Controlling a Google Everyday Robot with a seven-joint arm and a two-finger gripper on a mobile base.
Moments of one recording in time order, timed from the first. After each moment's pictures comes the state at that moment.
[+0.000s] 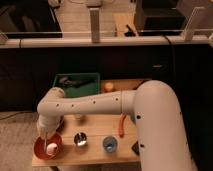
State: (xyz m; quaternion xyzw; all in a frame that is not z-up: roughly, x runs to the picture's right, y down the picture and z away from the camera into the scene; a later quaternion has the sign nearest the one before) arm -0.309 0.226 0.720 -0.09 -0.43 -0.68 0.58
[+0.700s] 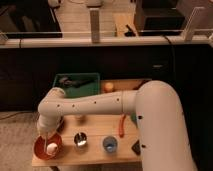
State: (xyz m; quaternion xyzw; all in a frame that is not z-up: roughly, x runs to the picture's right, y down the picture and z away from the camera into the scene) arm -0.308 0.224 0.718 -0.08 -0.43 -0.68 0.59
